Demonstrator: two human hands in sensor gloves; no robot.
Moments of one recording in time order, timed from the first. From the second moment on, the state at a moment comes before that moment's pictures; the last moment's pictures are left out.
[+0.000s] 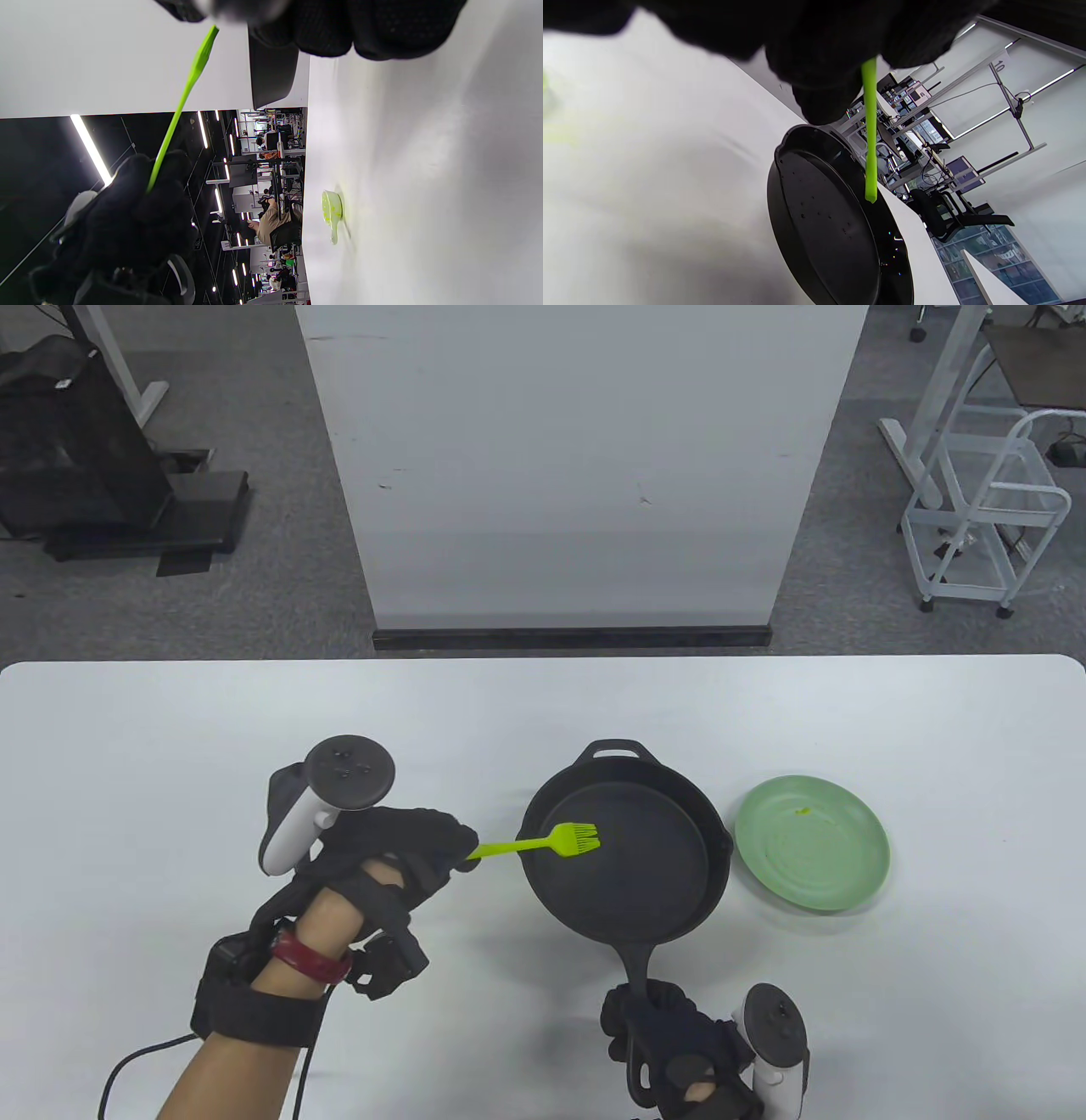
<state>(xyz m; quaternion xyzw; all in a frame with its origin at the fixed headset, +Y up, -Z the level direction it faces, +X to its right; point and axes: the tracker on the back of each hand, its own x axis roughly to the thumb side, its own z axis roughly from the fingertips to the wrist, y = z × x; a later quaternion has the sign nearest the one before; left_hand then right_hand) -0.185 -0.570 -0.359 -0.23 -0.10 0.34 0.91 0.107 -0.759 -0.214 0.02 0.10 0.67 0.74</state>
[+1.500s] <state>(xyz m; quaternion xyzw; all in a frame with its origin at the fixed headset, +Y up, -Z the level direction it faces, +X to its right) -0.124 -0.589 -0.366 -0.26 -0.09 0.17 0.95 0.107 -0.757 -0.213 0.02 0.09 0.66 0.74</state>
